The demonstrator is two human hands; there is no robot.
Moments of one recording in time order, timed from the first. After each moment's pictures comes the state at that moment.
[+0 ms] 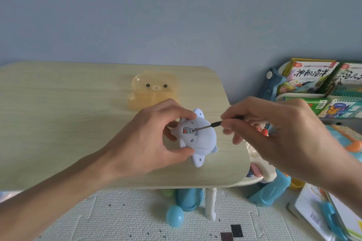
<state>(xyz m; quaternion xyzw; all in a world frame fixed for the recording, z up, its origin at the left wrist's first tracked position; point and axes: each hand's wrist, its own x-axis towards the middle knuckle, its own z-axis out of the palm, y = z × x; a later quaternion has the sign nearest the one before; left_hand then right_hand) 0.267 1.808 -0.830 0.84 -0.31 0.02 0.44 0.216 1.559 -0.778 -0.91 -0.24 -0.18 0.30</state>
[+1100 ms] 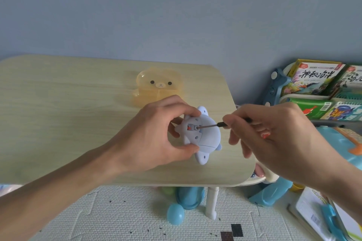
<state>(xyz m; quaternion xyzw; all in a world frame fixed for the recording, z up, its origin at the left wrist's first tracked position) 0.270 1.810 -0.831 0.84 -0.31 0.02 0.44 0.220 1.569 -0.790 -0.91 -0.21 -0.14 0.32</state>
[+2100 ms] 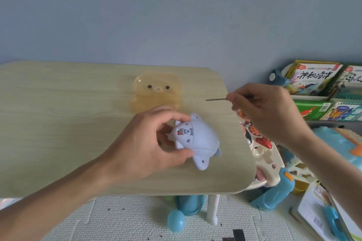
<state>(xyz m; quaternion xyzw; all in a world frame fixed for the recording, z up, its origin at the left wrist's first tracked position) 0.274 1.816 -0.846 0.82 -0.24 -0.02 0.52 0.289 1.542 -0.816 -0.92 -0.07 -0.18 0.35</state>
